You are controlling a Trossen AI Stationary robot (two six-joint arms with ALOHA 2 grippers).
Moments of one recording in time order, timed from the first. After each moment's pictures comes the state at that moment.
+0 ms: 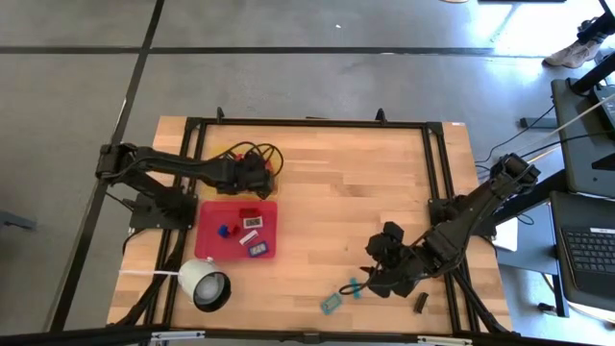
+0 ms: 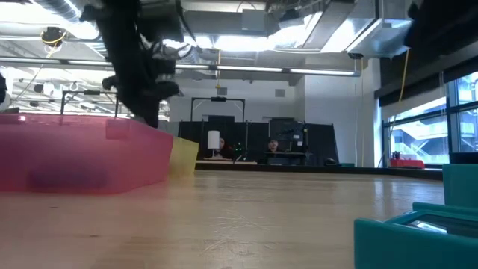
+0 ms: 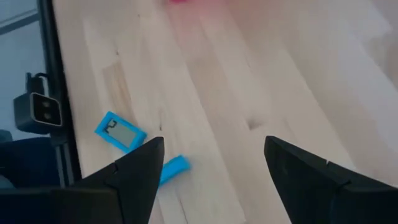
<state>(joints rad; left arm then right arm) 0.08 1.41 0.88 -0.77 -0.65 -0.75 0.75 1.48 1.16 -0.78 0.47 1.02</state>
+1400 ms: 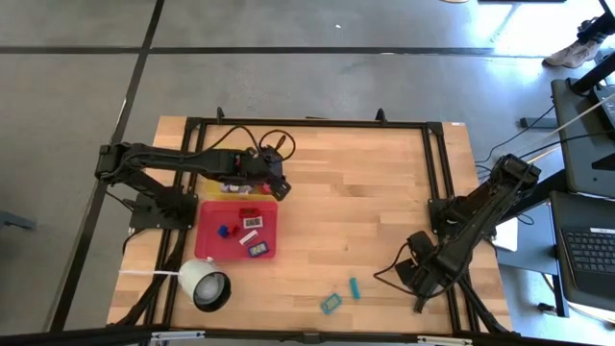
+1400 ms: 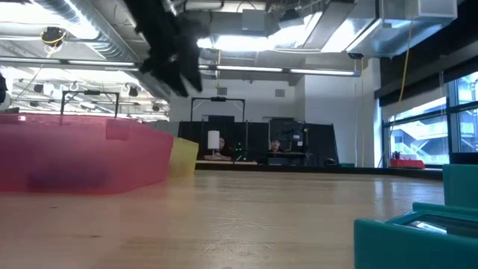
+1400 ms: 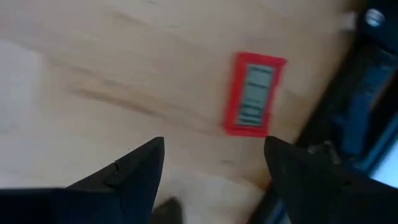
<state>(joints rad) 0.09 1.40 1.07 -0.65 -0.40 -0.61 0.93 1.49 0.92 -1.12 -0.02 2.06</state>
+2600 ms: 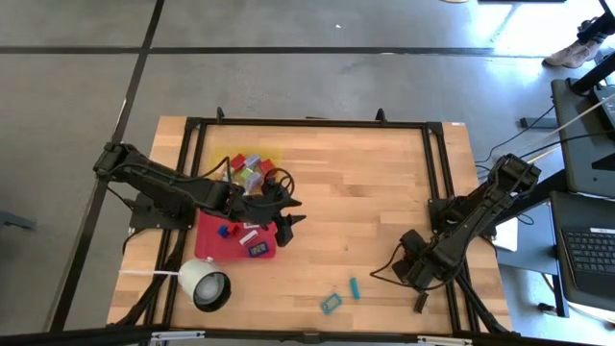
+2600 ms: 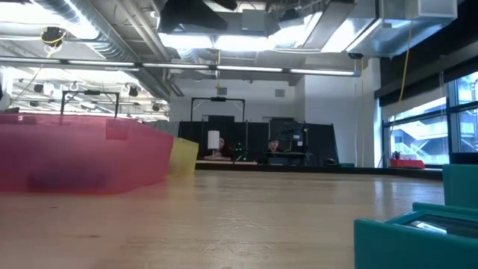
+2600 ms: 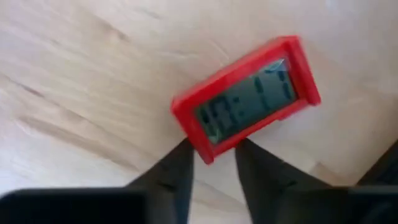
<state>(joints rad) -0.27 1.40 1.10 -0.28 -0.45 -0.51 0.91 1.49 0.69 -0.84 0.05 1.88</state>
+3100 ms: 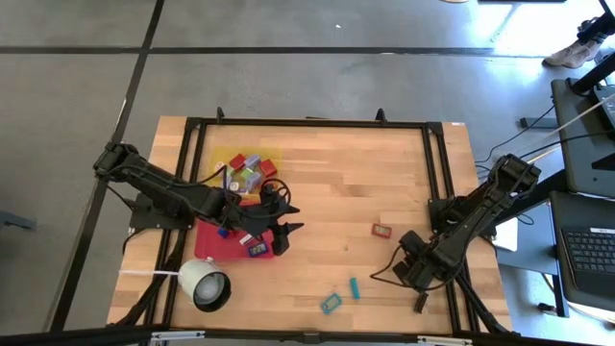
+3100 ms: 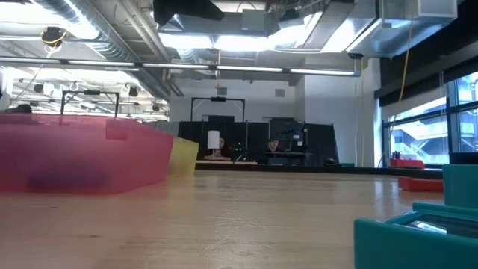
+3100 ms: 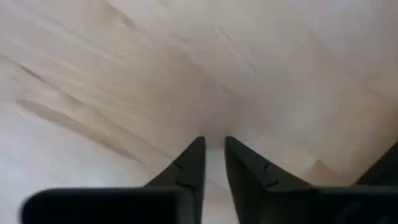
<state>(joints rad) -0.35 1.40 1.10 -0.28 -0.51 -0.51 0.91 1.49 0.69 -0.83 0.03 1.83</state>
